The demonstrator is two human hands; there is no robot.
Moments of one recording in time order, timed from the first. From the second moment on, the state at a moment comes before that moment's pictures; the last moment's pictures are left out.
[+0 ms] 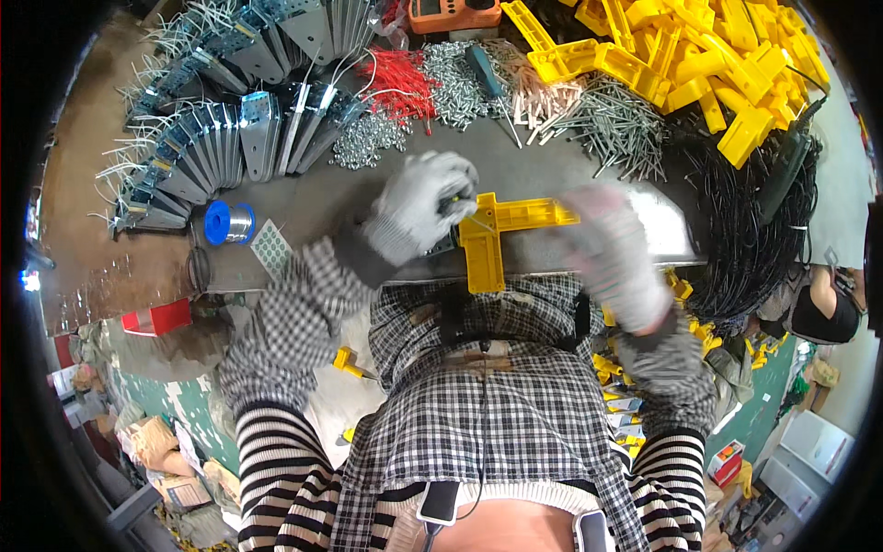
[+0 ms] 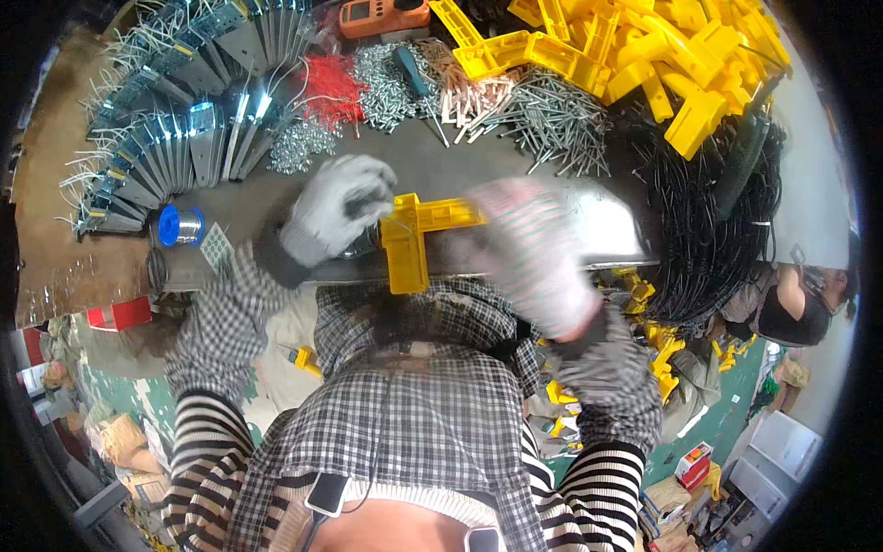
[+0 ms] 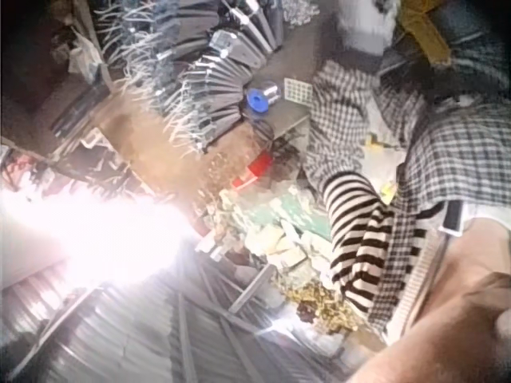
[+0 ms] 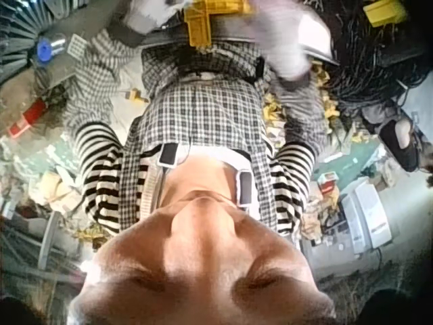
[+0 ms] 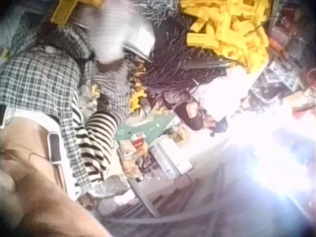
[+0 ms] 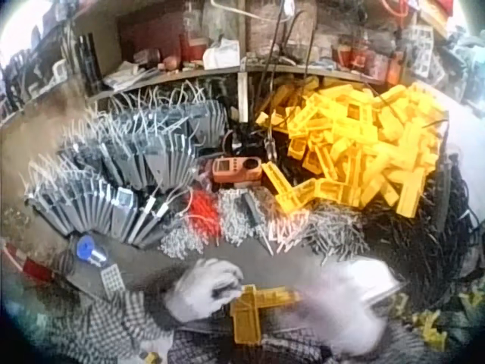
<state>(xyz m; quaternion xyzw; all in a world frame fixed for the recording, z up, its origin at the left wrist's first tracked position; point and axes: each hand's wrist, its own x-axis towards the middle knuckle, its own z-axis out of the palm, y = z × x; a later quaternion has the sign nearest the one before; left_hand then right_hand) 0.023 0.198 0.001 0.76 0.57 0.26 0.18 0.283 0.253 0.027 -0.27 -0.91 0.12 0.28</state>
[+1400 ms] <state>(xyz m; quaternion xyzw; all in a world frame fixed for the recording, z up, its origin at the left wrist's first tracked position) 0.008 0.144 -0.017 0.75 0.60 0.26 0.12 0.698 0.442 0.126 -0.73 -0.62 -0.19 0.24</state>
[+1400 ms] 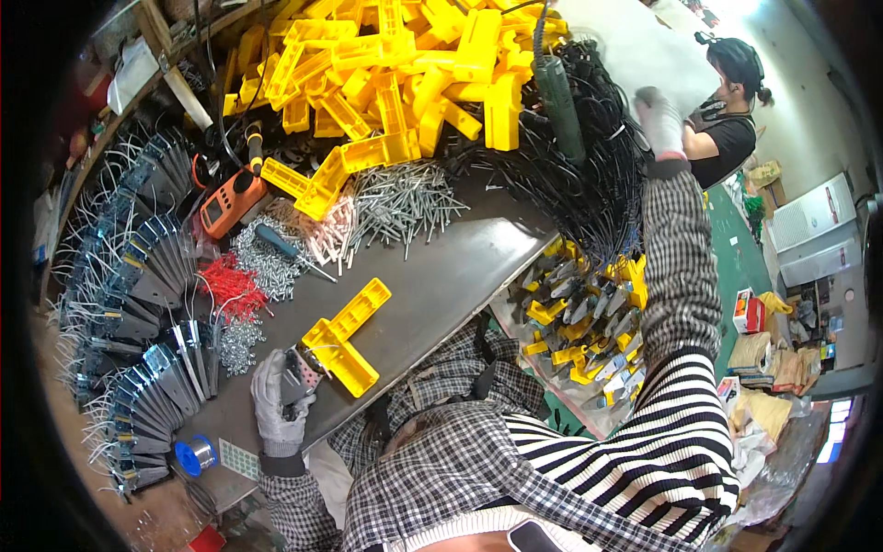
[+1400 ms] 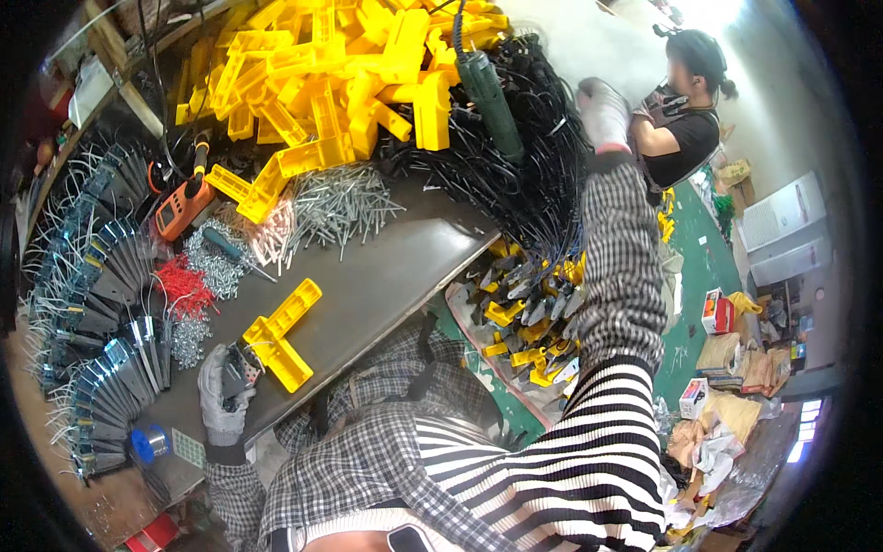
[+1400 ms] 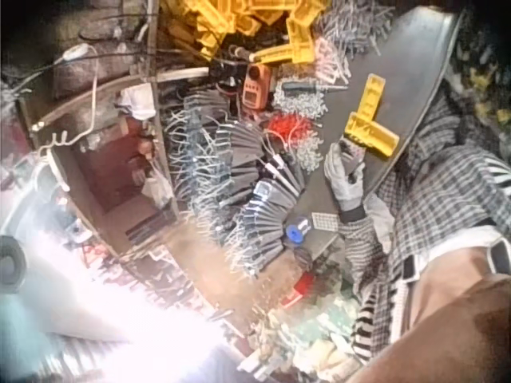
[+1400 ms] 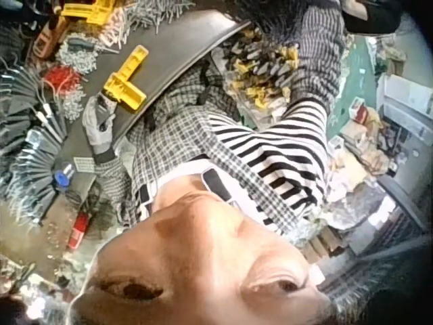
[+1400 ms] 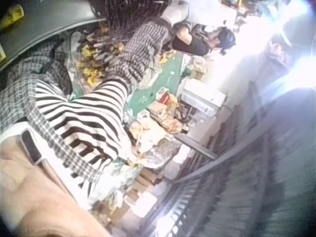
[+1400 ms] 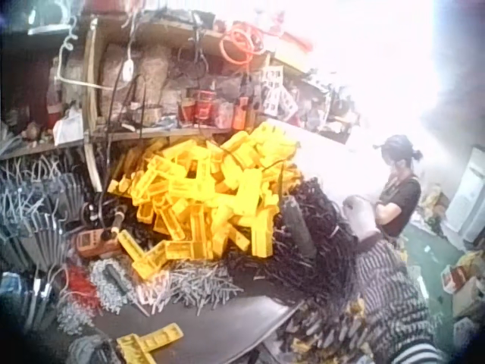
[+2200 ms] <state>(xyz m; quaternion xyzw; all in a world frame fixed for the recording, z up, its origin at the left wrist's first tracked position) 0.246 0.187 0.050 0.48 0.17 0.46 0.73 0.368 0.300 0.106 -0.40 -0.49 0.68 0.38</state>
